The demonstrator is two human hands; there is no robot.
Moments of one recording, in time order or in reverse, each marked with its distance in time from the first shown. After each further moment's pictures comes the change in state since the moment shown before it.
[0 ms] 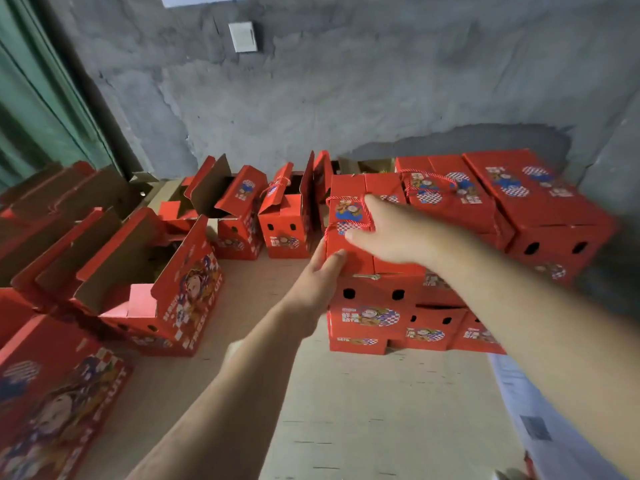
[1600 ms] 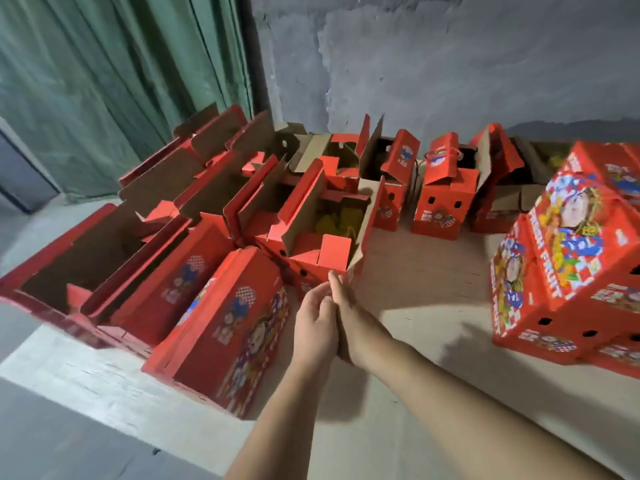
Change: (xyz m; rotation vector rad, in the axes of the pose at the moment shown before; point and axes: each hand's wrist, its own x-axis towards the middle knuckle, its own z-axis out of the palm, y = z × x) left_hand -0.149 -0.093 -0.331 0.042 0.654 0.021; right_hand -0.020 -0.358 0.290 0.265 -0.272 -0.313
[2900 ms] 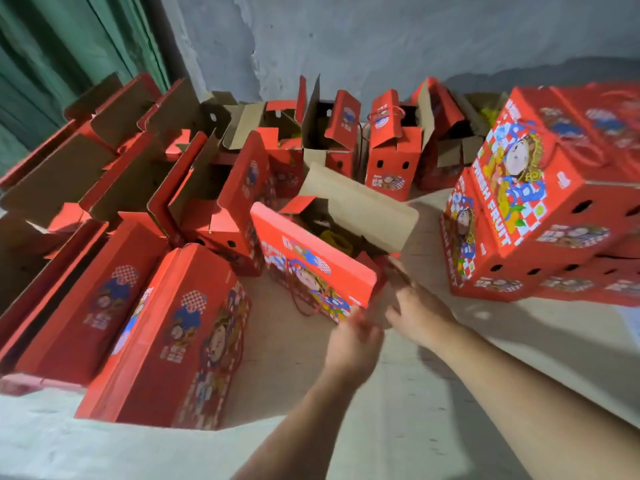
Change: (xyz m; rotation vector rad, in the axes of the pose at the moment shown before) left_hand -0.009 -0.072 0.075 0.561 -0.454 0.068; right_hand -0.035 0.159 -0.010 -0.164 0.225 0.270
